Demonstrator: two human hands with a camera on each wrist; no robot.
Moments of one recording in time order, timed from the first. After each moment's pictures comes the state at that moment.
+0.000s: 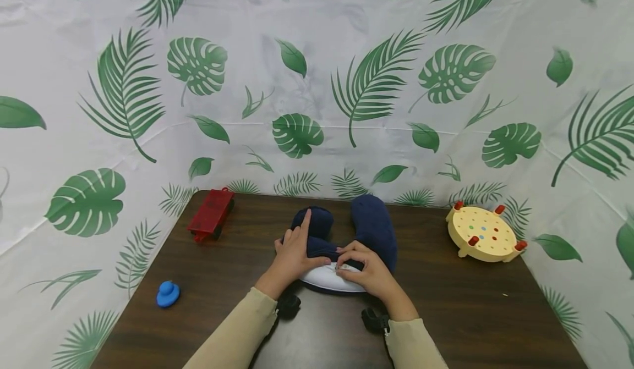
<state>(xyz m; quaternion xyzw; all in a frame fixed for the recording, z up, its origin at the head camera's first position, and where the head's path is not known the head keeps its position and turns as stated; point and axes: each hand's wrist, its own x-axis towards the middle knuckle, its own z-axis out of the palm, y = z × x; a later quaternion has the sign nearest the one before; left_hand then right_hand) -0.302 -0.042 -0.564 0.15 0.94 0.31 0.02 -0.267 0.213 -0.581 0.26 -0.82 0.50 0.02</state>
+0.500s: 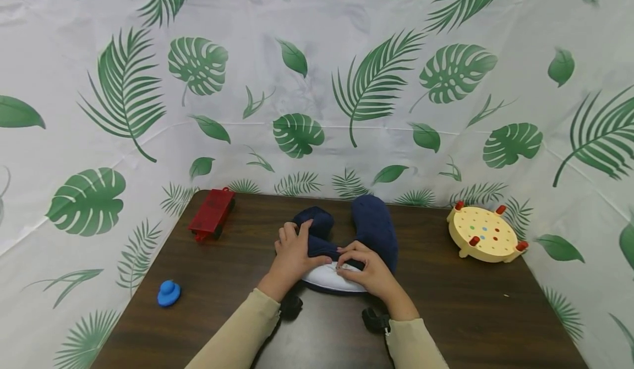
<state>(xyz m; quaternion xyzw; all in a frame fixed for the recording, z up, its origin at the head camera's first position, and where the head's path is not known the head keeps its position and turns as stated) -0.298 -0.037 -0.562 0.11 0.95 0.30 -0.02 -0.267 0.213 -0.580 0.24 -0.83 0.51 0.01</state>
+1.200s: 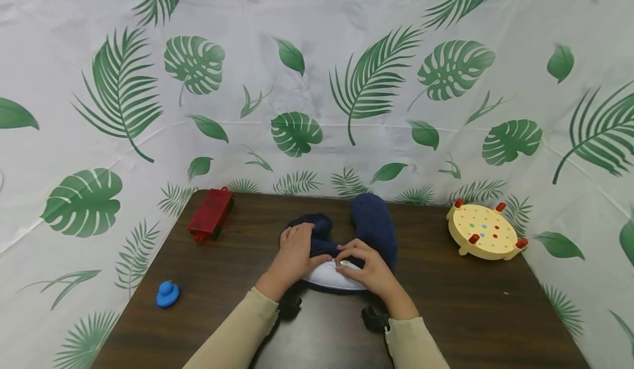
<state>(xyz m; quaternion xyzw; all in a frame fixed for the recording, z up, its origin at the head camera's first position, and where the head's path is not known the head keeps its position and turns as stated) -0.293 -0.039 -0.548 0.22 0.94 0.25 -0.04 -0.269 0.213 -0.584 0.25 -0.82 0.51 0.03</state>
